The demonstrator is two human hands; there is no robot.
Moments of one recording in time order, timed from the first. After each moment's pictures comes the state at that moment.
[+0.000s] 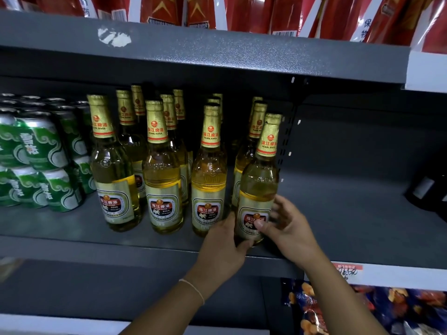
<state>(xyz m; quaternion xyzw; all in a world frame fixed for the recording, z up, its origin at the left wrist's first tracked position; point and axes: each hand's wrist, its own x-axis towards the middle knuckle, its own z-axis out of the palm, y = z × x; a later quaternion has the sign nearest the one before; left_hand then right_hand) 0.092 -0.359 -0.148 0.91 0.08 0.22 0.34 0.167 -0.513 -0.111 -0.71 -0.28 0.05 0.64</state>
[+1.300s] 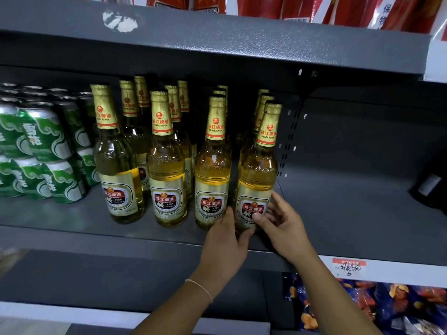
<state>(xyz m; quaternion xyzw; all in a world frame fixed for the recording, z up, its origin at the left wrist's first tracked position) 0.087 -0.363 -0.155 0.89 0.13 0.25 0.35 0.171 -0.499 -0.131 -0.72 -0.30 0.03 0.62</state>
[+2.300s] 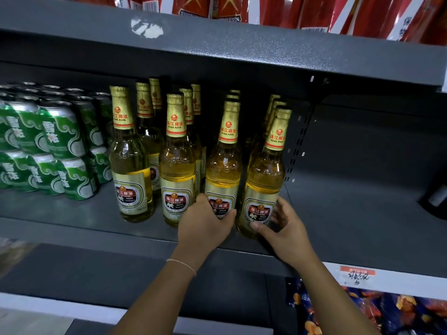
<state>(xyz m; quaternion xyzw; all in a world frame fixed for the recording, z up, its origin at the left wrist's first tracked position) 0.075 -0.315 -0.109 0.87 0.27 0.29 0.28 0.162 -0.490 -0.125 -0.76 -0.29 0.02 0.58</state>
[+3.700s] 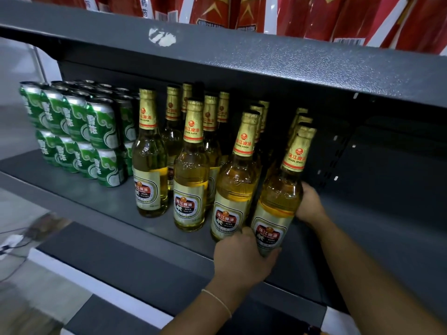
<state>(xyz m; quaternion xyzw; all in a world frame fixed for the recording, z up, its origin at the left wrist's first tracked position) 0.099 -0.389 -0.123 0.90 0.28 0.30 0.17 0.301 -0.444 -0.076 -0.85 -0.27 0.05 0.46</state>
